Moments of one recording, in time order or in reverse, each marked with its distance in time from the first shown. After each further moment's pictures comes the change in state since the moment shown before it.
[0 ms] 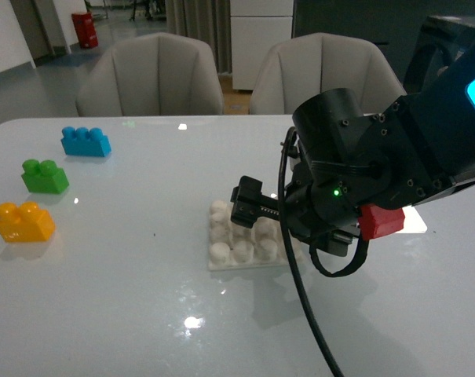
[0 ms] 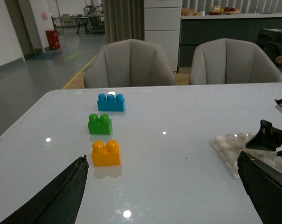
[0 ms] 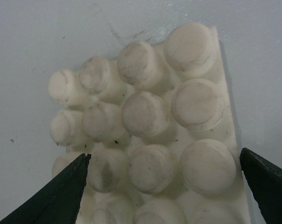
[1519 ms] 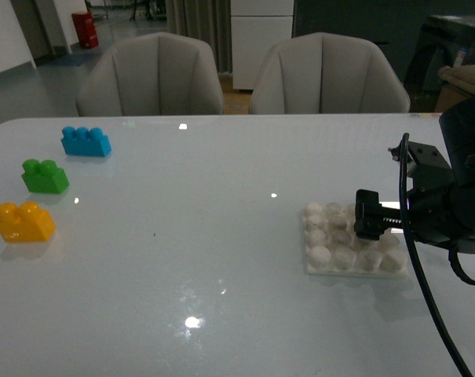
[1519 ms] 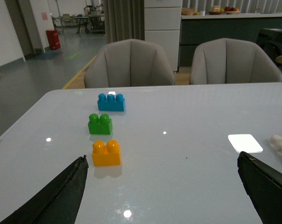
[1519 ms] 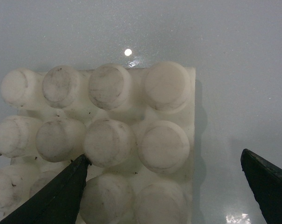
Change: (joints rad) left arm 0.000 0.000 0.000 0.000 0.000 0.000; right arm -0.303 -0.109 -0.199 0.061 0.014 -0.351
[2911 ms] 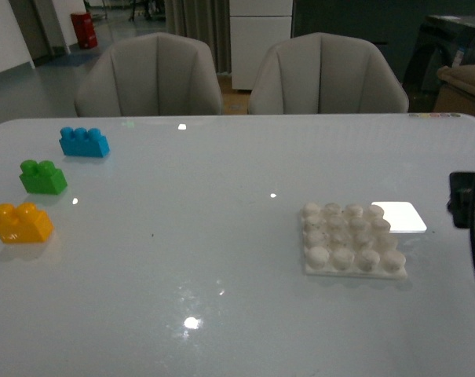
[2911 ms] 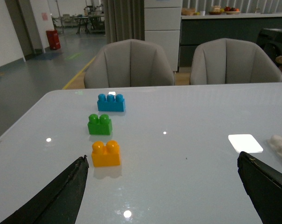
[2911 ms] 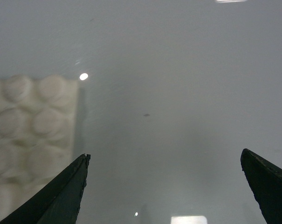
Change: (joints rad) left arm 0.000 0.000 0.000 0.000 0.000 0.000; right arm -0.136 -0.270 -0.239 0.094 0.122 -0.208
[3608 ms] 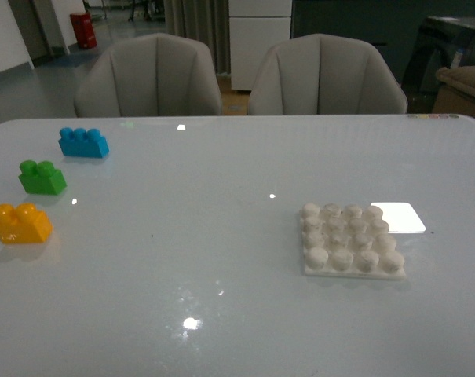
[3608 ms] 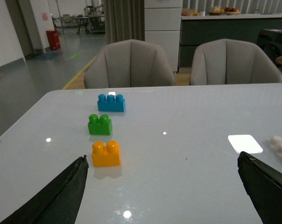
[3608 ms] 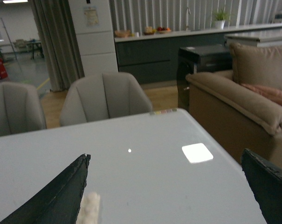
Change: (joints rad) left arm 0.000 0.000 0.000 0.000 0.000 0.000; right arm -0.060 -1.465 -0.754 0.088 0.068 0.060
